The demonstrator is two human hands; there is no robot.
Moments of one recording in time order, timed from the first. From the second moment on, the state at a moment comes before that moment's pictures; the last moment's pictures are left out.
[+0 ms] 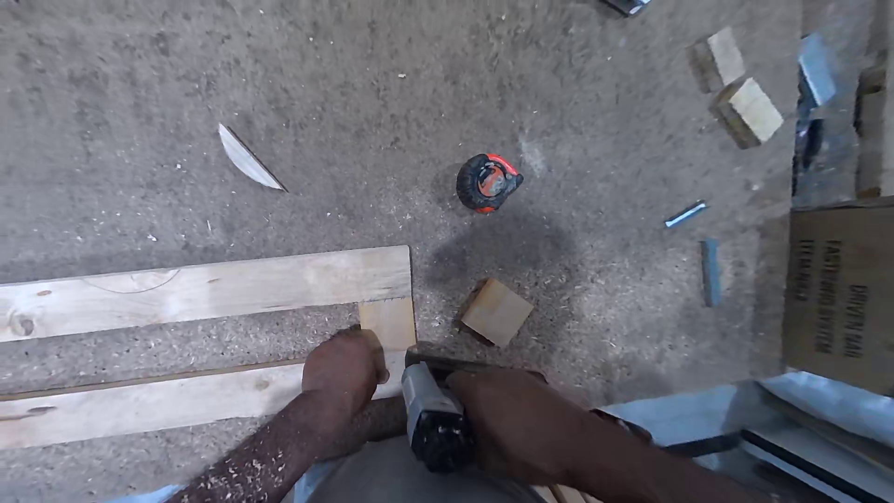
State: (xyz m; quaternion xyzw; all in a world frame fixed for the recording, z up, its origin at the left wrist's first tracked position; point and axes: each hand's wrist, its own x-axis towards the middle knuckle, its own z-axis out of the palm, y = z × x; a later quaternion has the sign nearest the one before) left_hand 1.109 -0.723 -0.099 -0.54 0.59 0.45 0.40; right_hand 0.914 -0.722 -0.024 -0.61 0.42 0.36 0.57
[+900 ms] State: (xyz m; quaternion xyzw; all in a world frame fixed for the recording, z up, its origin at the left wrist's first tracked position) left_hand 1.127 -0.724 -0.109 -0.48 0.66 0.45 0.36; right_hand 0.951 -0.723 -0.033 -0.59 0.44 0.36 0.58
